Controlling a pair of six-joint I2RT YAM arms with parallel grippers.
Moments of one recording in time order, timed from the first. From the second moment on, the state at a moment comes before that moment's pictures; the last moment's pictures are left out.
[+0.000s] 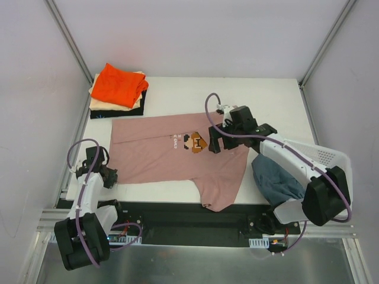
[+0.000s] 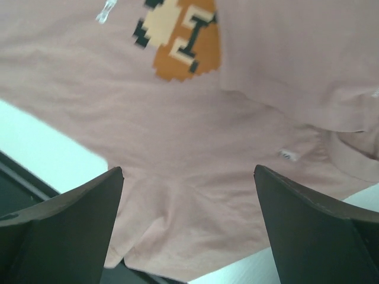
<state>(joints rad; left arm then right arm) 0.28 0.93 0.42 -0.71 -0.13 -0.97 0.52 1.41 1.06 -0.52 -0.20 0.17</state>
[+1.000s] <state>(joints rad) 0.28 0.90 0.41 -0.67 -0.12 -0.91 1.17 1.35 0.75 -0.77 -0.04 0.47</state>
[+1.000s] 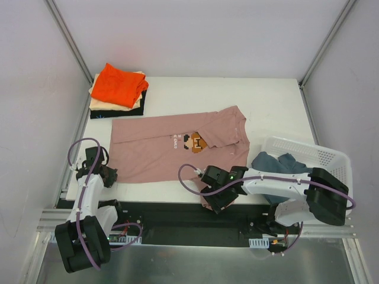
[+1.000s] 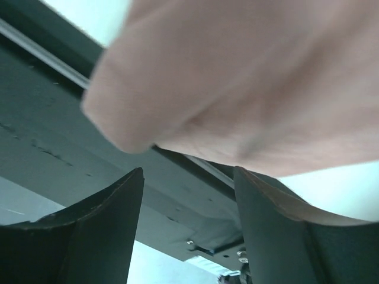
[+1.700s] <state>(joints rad) 0.28 0.89 0.41 -0.67 -0.12 -0.90 1.22 1.57 0.87 -0.77 0.20 0.65</state>
